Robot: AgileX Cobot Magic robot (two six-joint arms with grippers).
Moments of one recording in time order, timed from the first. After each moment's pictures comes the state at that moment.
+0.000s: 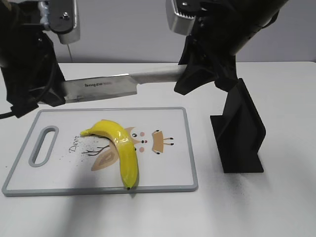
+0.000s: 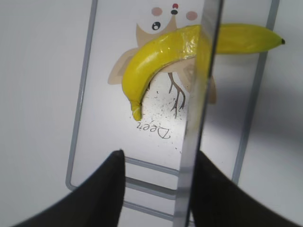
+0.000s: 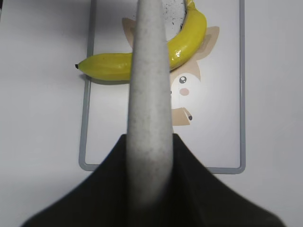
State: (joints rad) left arm -0.43 1.53 -1.24 -0.14 1.02 1.14; right arm 0.46 1.75 -1.46 0.56 1.05 -1.34
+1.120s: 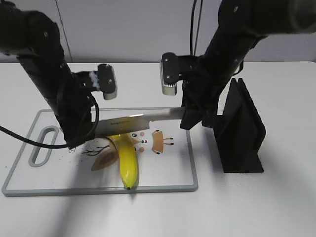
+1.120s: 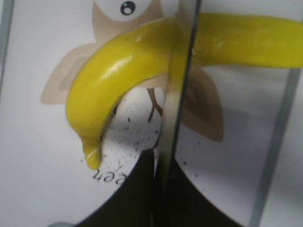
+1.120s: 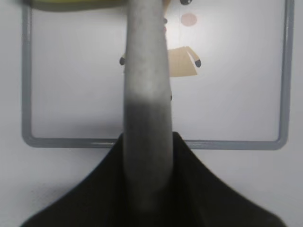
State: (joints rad) left arm -0.42 1.88 -1.24 -0.23 0.87 1.16; right arm 0.46 2.02 -1.46 0.39 0.92 -1.28
